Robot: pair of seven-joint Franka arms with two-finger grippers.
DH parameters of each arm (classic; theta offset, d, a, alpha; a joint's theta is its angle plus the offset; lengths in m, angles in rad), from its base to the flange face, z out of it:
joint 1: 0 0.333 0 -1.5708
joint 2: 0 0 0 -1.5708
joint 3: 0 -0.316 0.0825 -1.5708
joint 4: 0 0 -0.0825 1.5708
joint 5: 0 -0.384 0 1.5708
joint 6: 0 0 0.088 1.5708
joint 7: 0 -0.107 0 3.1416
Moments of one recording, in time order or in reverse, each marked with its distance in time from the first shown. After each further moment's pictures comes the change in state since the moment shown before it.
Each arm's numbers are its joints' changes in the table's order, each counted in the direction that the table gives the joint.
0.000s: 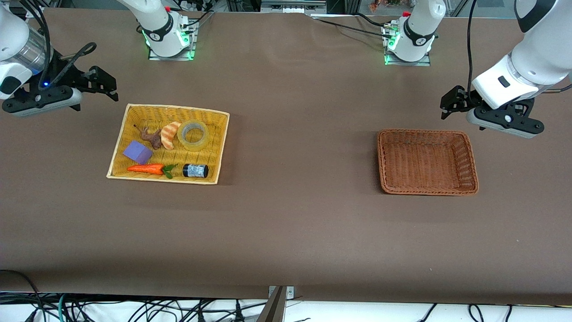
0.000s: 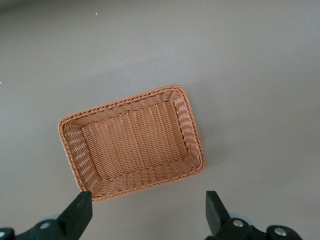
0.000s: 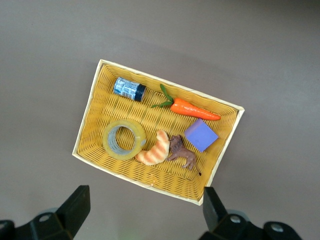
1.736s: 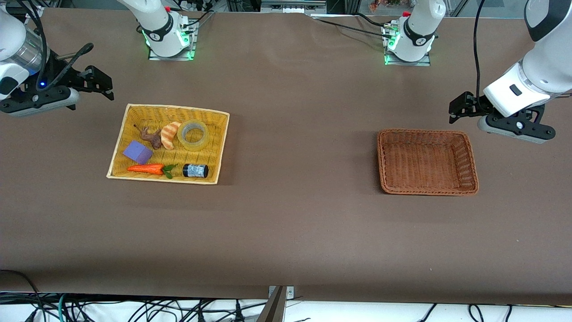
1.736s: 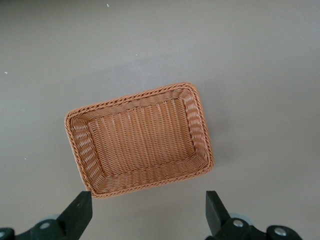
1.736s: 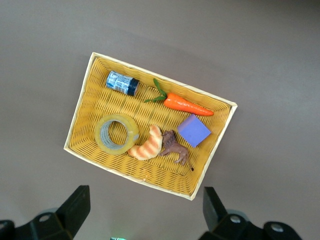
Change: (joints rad) left arm 0.030 0.016 -0.012 0.001 0.000 0.001 0.000; right arm -0.003 0.000 0.008 0.001 0.024 0.018 0.025
